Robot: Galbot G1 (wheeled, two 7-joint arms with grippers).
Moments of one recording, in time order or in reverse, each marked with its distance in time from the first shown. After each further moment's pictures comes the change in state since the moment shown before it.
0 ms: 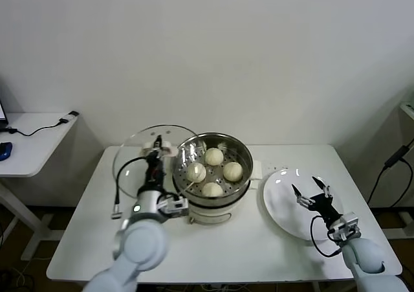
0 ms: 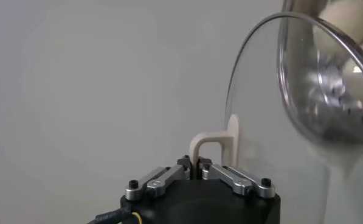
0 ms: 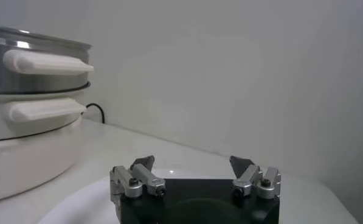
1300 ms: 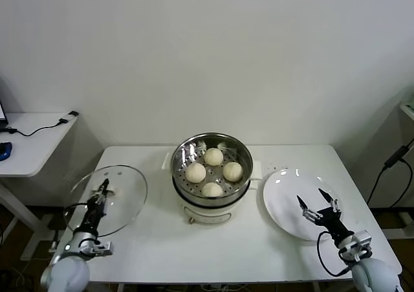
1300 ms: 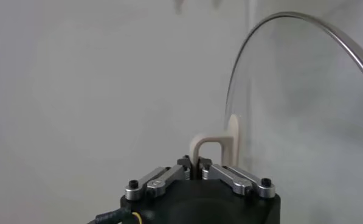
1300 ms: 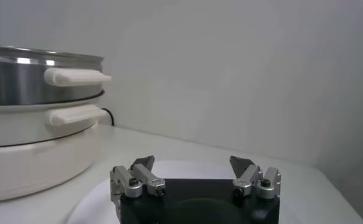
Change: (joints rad) left arm 0.349 -0.066 -0.720 0.416 -0.174 -0.804 -0.521; right arm -0.175 0.018 0.104 0.141 0.046 -0.012 -0.026
